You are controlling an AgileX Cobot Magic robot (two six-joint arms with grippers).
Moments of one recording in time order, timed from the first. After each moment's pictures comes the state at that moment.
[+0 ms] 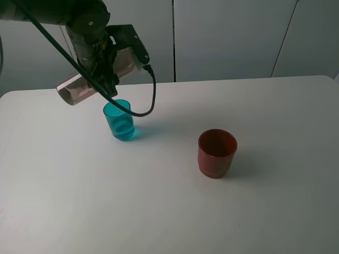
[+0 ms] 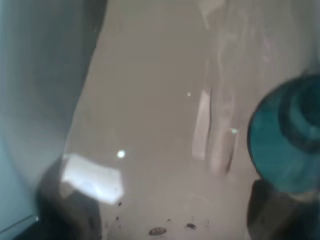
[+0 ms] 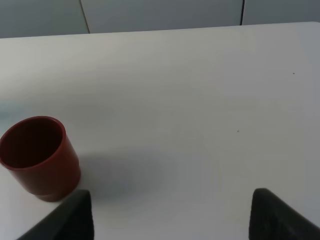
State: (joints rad) left arm -0.59 1.90 -1.46 0.69 0.89 0.04; right arm -0.01 0.00 -0.50 0.09 1.10 -0.01
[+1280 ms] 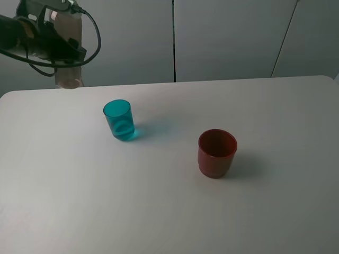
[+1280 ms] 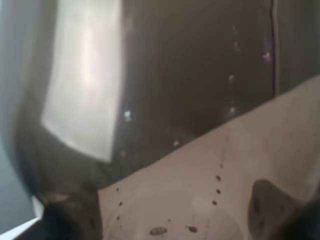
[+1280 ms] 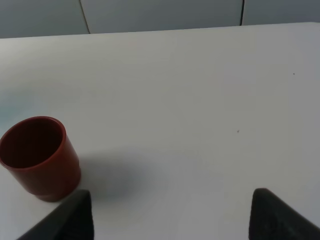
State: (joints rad) left arm -0.12 1.73 -1.07 0.39 -0.09 -0.13; right arm -0.01 0.00 -0.50 0.09 1.10 -0.01
